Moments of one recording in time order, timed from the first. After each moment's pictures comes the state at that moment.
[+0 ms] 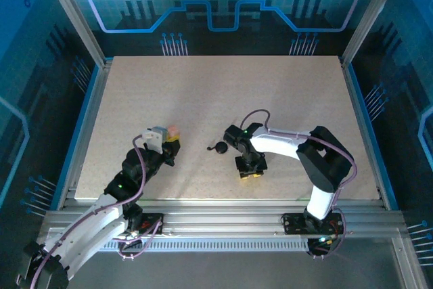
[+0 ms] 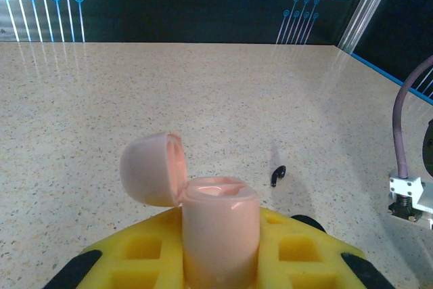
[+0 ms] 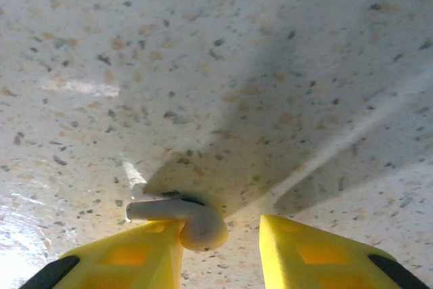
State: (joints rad) left arm -0.49 0.58 0.19 0.20 -0.06 -0.22; right arm 0.79 1.78 1.07 -0.98 -0.05 0.68
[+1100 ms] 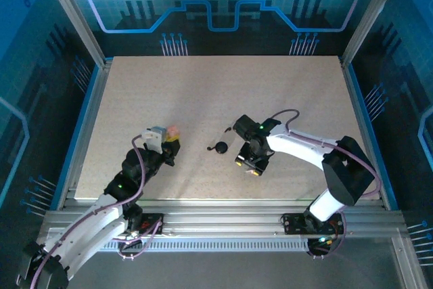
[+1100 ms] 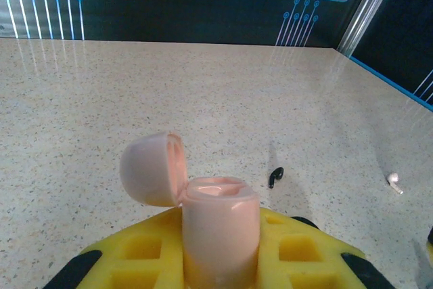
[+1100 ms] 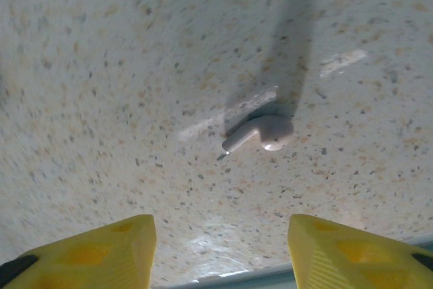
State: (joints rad) left arm -0.49 0.58 0.19 0.20 -0.06 -0.25; right arm 0.73 1.58 1.03 -0.93 -0.13 1.36
